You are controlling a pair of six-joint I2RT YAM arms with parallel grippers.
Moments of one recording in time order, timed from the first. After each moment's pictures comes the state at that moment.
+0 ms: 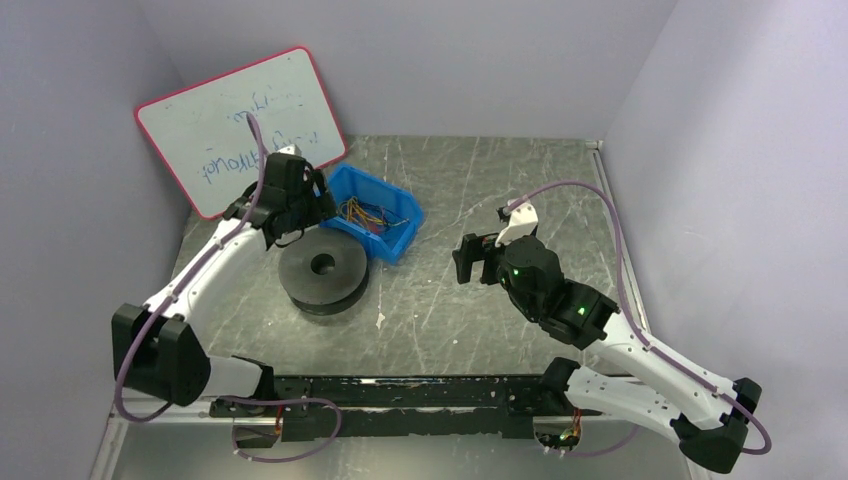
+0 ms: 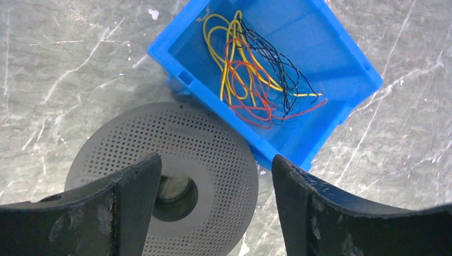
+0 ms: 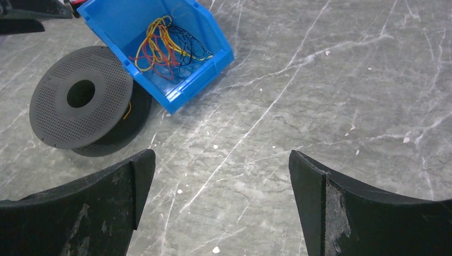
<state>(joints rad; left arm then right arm) -0.32 1.32 1.09 -0.51 -0.13 -0.58 0.90 0.80 0.83 -0.41 0.49 0.35</state>
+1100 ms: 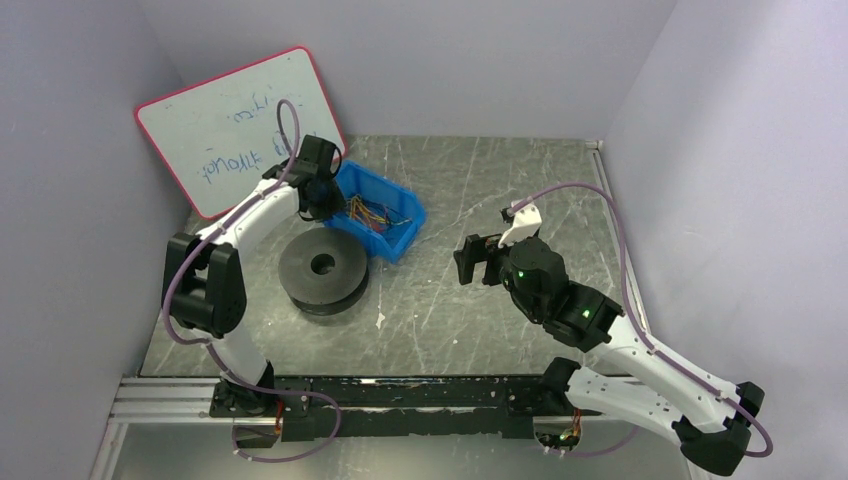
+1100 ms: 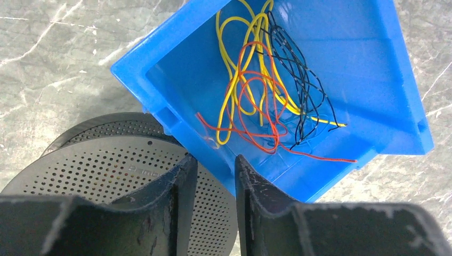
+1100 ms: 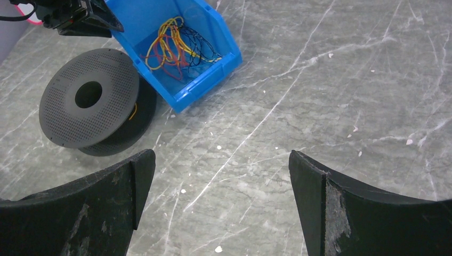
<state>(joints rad) -0.34 1.72 1.36 -0.62 -0.14 -0.75 0.90 0.77 0.83 -0.42 0.48 0.35</state>
